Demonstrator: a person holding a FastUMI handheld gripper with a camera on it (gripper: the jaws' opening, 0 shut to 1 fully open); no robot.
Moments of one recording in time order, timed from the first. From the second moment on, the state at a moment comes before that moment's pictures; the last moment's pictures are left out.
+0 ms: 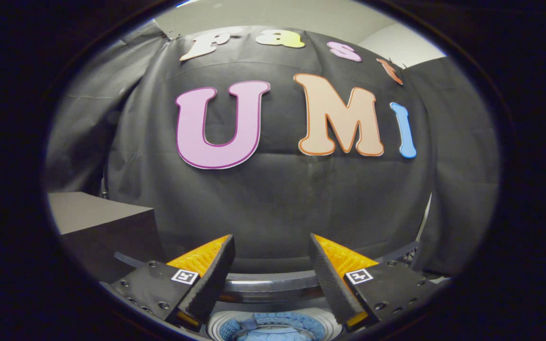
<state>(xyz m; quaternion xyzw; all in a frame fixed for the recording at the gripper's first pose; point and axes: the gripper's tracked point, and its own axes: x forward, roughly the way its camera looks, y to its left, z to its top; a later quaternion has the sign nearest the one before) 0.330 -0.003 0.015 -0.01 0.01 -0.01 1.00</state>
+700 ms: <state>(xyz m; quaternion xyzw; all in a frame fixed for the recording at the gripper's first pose) 0.273 -0.036 -0.043 0.00 0.08 0.01 1.00</state>
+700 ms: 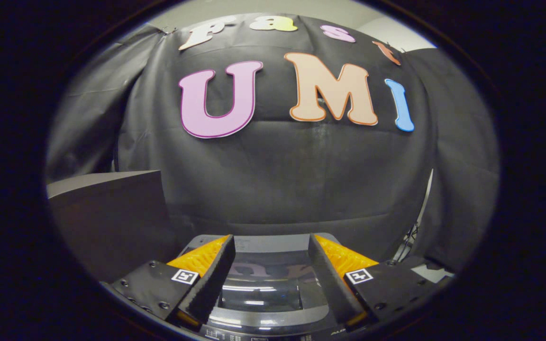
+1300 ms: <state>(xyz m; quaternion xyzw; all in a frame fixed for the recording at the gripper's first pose) 0.218 -0.027 -0.061 0.00 0.09 0.00 1.00</state>
